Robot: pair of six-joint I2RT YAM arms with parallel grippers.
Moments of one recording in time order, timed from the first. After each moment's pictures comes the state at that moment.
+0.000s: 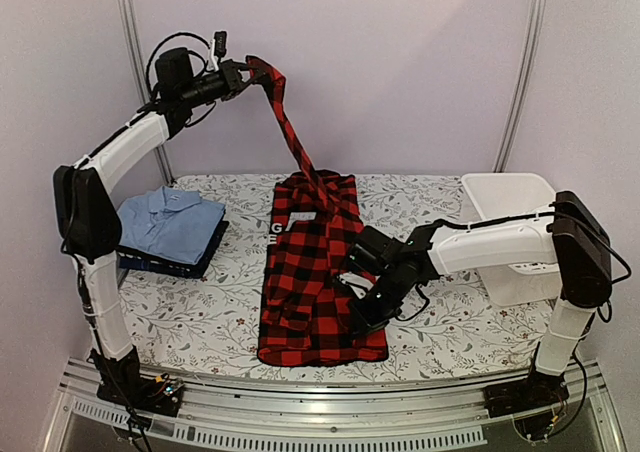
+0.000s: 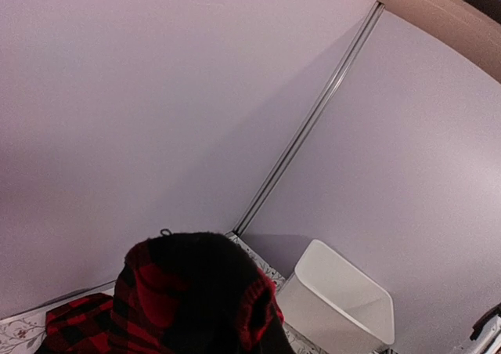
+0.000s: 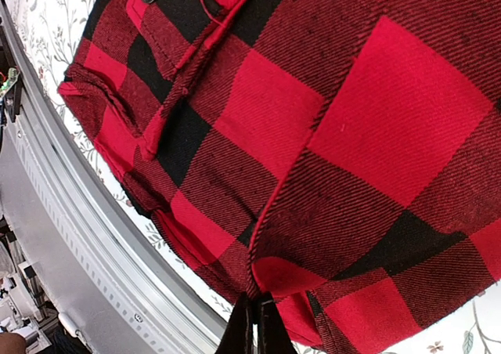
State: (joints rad) left arm -0.24 2.02 2.03 0.12 0.69 -0.60; right arm 1.02 1.82 1.19 -0.62 -0.37 0.43
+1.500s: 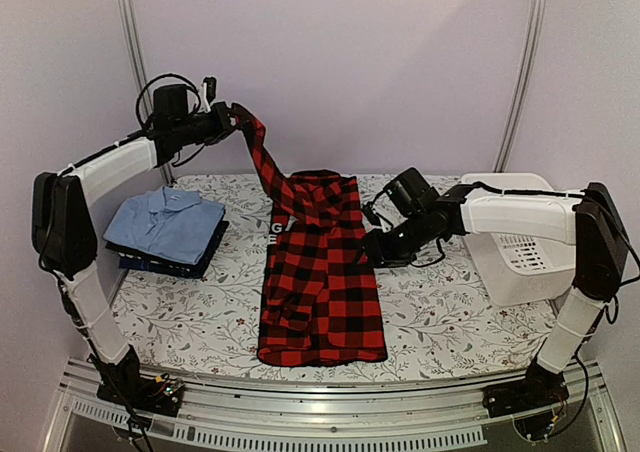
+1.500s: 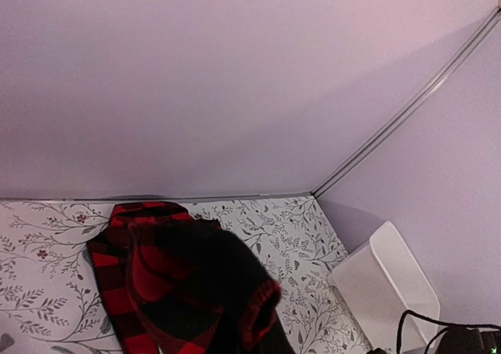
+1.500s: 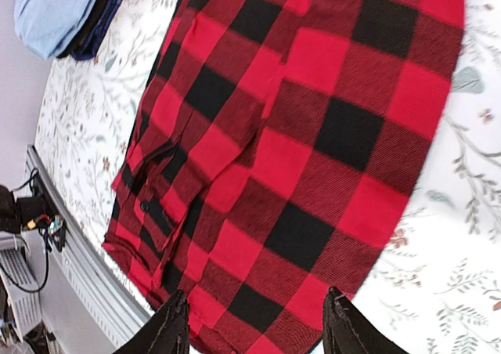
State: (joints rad) left arm -0.22 1.84 1.60 0.04 0.49 -0.55; right arm 0.77 1.74 1.25 -0.51 -0.32 0.46
